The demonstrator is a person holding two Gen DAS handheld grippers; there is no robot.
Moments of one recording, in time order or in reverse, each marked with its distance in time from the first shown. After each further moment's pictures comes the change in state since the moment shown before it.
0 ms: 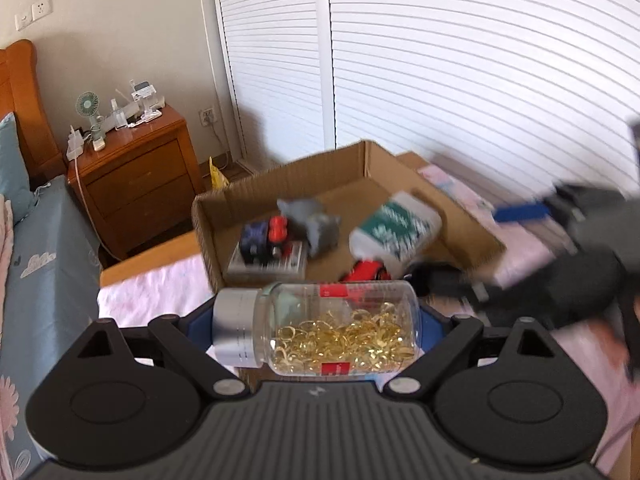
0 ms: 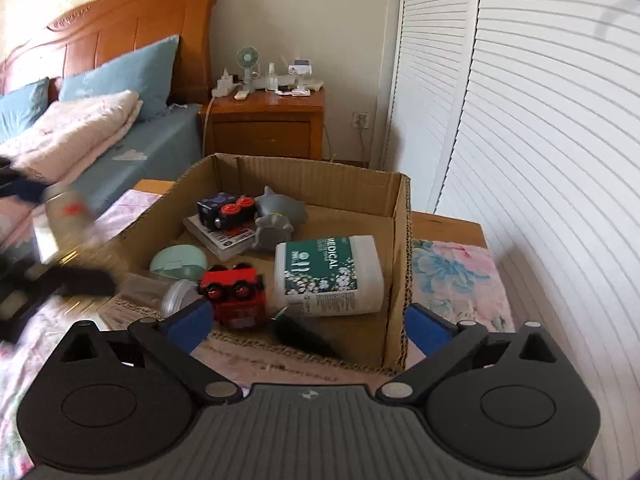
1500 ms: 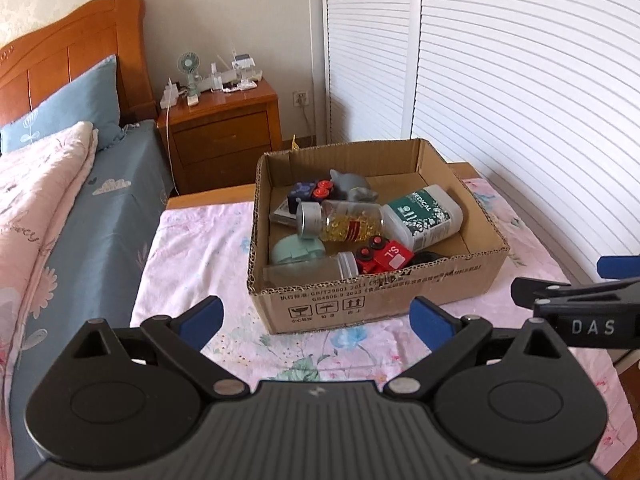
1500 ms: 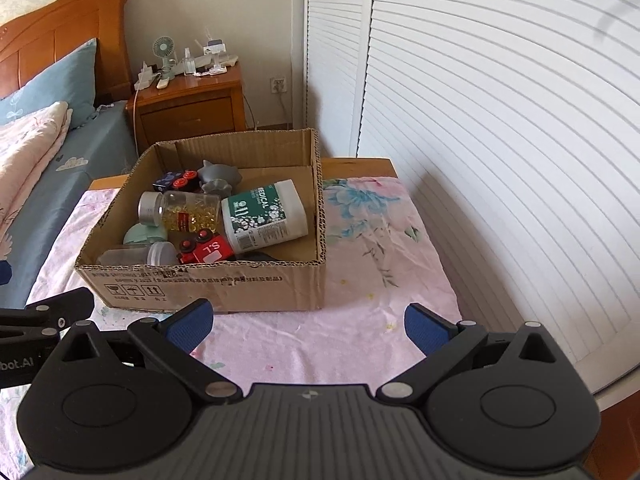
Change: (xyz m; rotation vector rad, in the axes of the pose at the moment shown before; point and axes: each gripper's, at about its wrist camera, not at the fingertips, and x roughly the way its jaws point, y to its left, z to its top) left arm -0.060 -0.049 -0.040 -0.245 0.011 0.238; right arm -0.079 0.001 -0.019 0.191 0.112 -0.201
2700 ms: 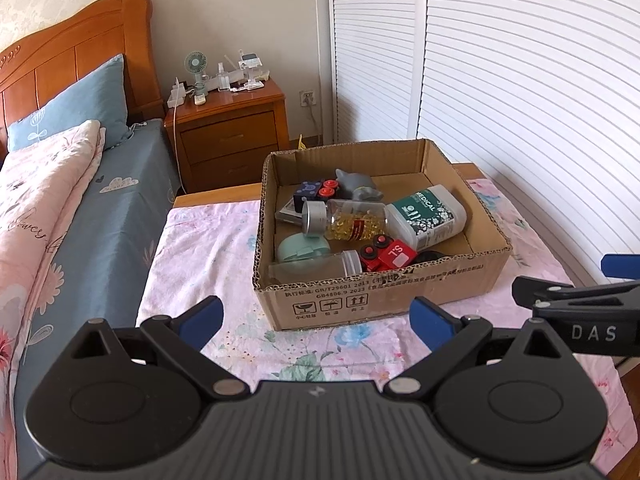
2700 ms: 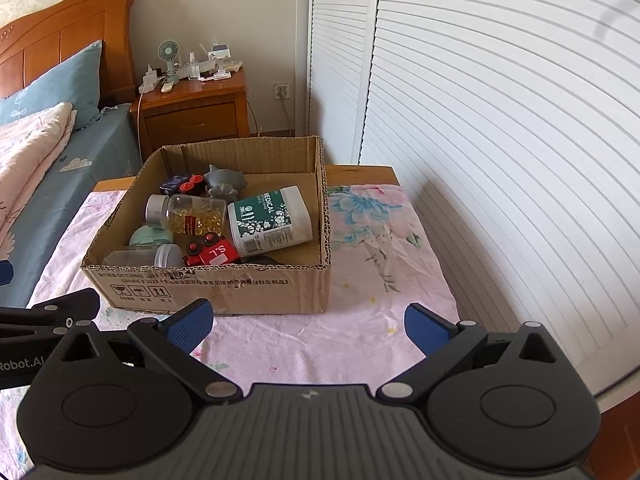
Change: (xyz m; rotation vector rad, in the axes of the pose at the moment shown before) left arm -0.003 0.000 -0.002 -0.013 0.003 0.017; right arm -0.006 0.004 -0.001 -0.013 -0.018 -0.003
